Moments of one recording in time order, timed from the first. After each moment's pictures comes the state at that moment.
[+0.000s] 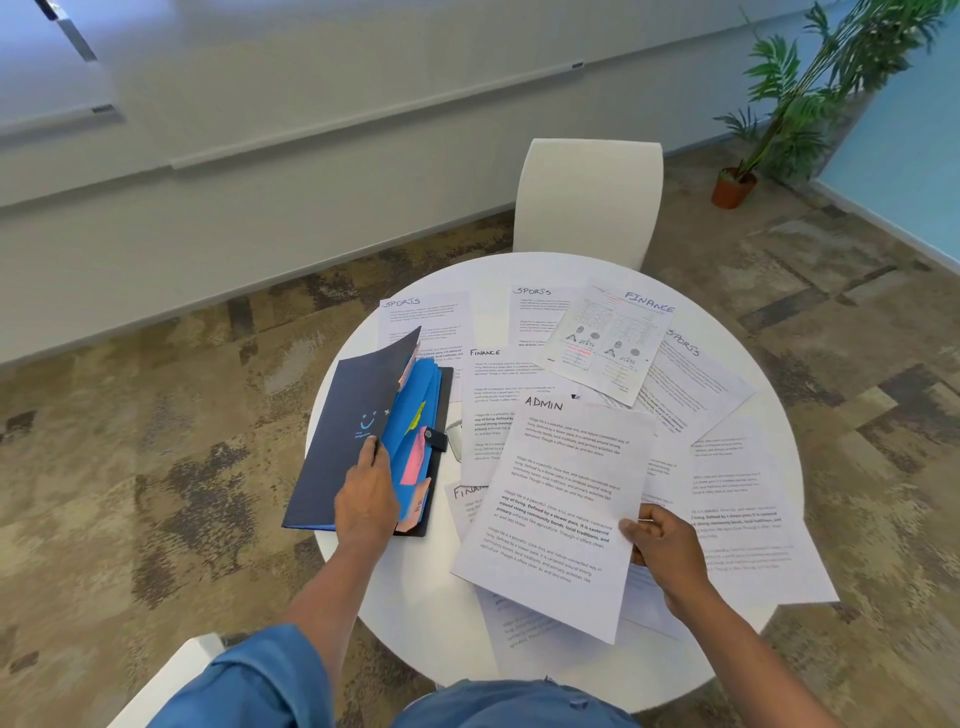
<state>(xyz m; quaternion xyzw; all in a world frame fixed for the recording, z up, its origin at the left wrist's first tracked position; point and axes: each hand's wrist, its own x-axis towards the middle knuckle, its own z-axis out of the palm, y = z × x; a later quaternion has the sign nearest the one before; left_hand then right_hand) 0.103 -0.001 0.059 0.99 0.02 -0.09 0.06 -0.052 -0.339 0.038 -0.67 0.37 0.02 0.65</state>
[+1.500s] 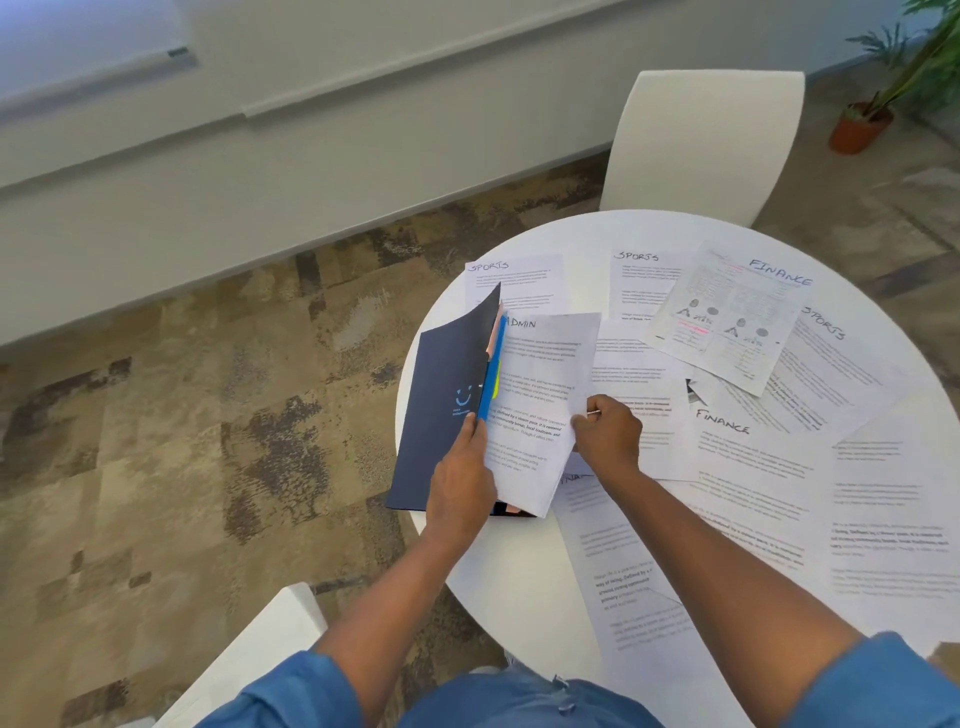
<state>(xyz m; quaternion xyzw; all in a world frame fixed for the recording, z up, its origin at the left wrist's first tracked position) 0.117 0.031 0.060 0.97 -0.04 -0.10 0.22 0.140 -0.166 0.053 -0.83 0.31 0.01 0.47</state>
